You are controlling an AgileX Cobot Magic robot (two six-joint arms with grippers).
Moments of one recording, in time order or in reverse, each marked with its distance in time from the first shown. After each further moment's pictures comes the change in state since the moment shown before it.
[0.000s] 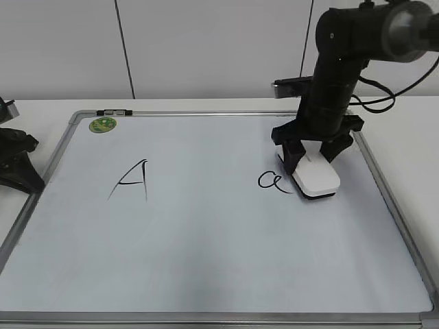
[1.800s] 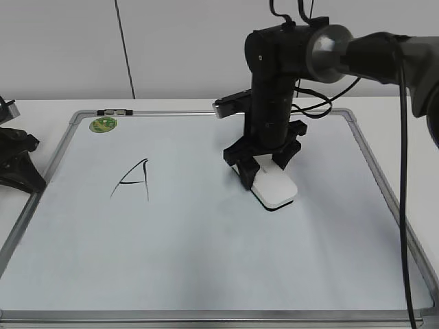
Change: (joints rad) left arm 0.000 0.000 0.000 -0.008 0.000 0.000; right arm 0.182 0.138 -0.174 -0.079 0.067 -0.033
